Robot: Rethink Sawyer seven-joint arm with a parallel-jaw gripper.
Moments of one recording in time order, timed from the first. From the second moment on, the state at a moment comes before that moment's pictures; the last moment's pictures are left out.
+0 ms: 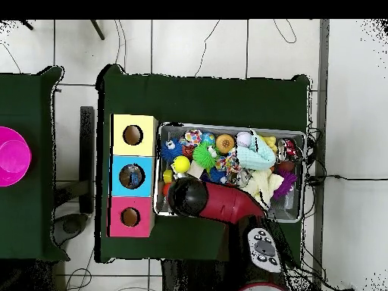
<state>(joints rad) -0.22 -0.62 -0.04 1.84 0.01 0.41 1.87</state>
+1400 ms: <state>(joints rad) -0.27 -0.75 0.09 1.75 -0.01 0.27 1.87</state>
